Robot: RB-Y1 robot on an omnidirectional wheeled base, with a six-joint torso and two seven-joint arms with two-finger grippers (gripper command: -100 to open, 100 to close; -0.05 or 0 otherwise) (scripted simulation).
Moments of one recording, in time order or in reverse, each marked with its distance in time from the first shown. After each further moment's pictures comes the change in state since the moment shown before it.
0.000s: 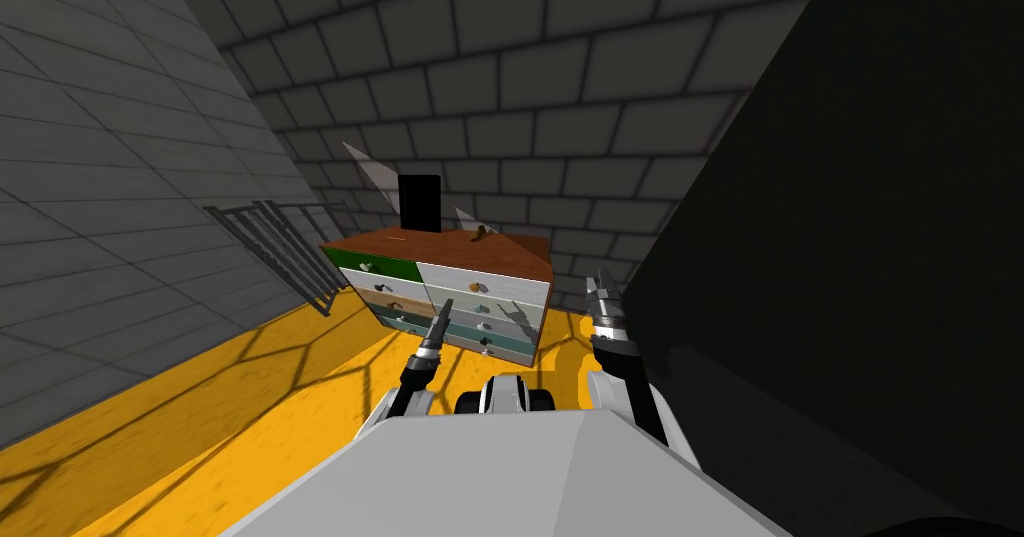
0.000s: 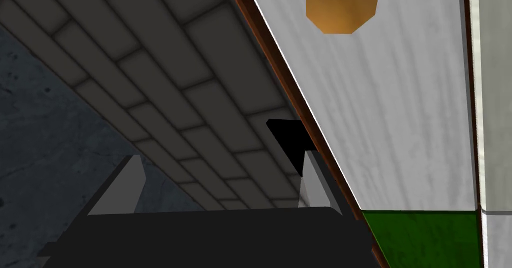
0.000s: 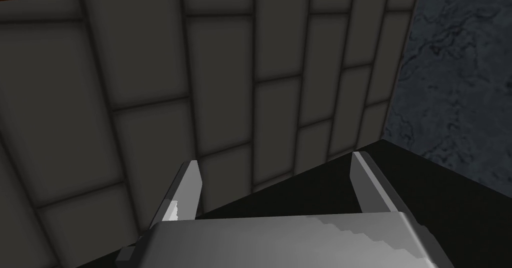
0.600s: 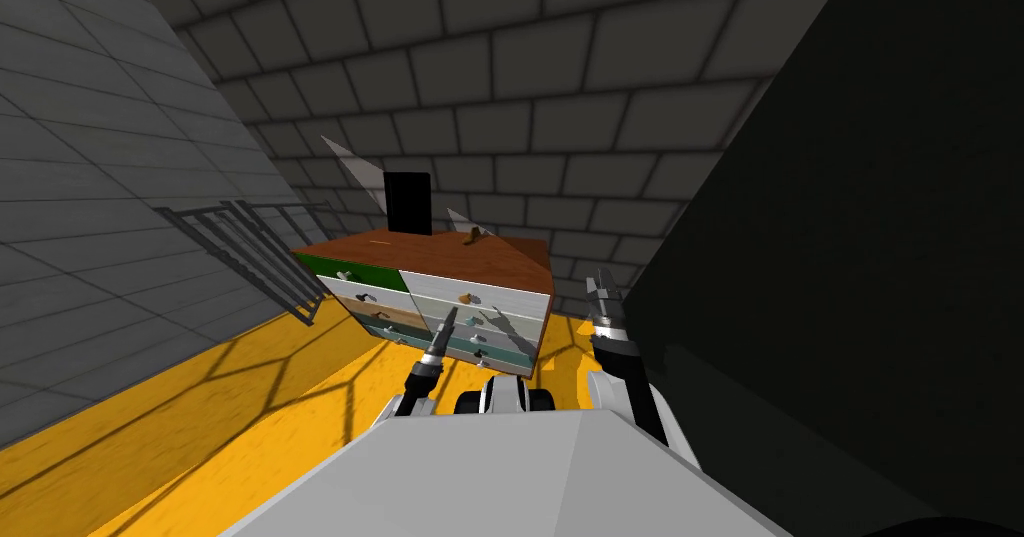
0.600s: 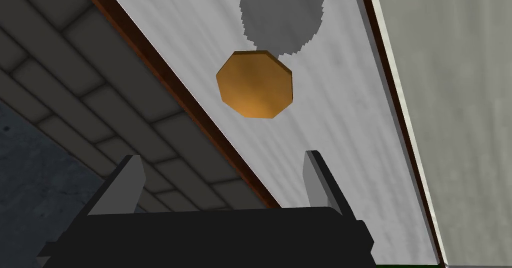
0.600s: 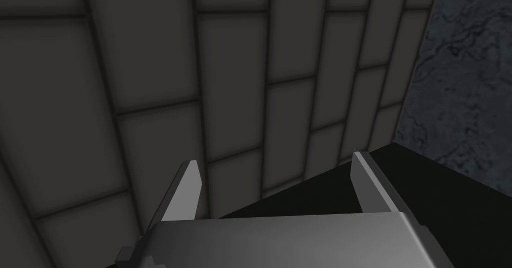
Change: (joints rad) left arm -0.035 -0.008 -0.002 0.165 -0.022 -0.041 -0.029; right arm 0.000 0.000 0.000 0.000 0.000 0.000 0.000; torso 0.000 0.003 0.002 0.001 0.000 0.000
